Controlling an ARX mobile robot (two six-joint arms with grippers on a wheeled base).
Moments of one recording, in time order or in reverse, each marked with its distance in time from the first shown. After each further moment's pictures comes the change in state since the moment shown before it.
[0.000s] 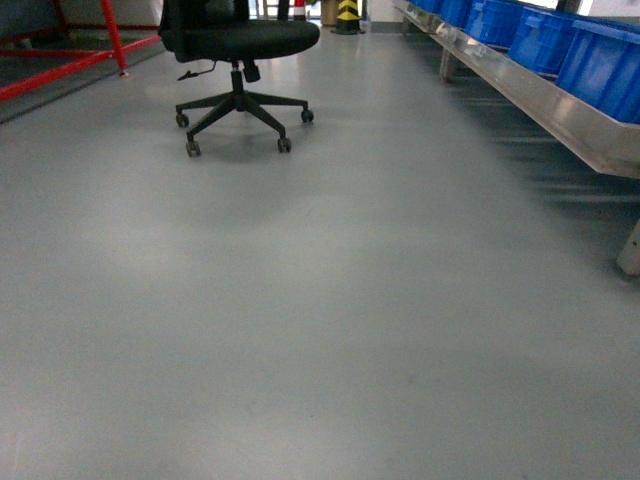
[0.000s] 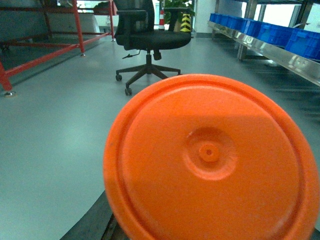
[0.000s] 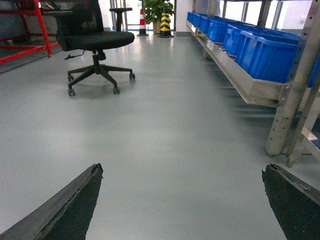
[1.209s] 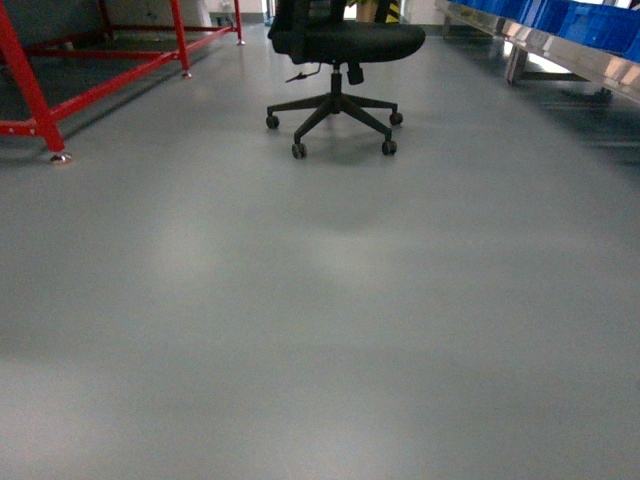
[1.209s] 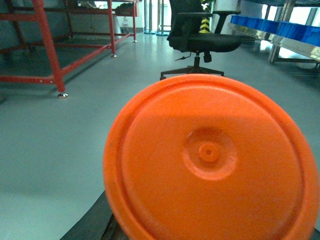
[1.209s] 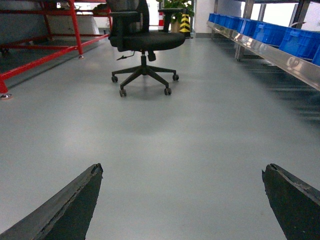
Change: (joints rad) left arm 0.000 0.000 0.000 0.001 0.000 0.000; right arm 0.000 0.000 0.000 0.001 0.000 0.000
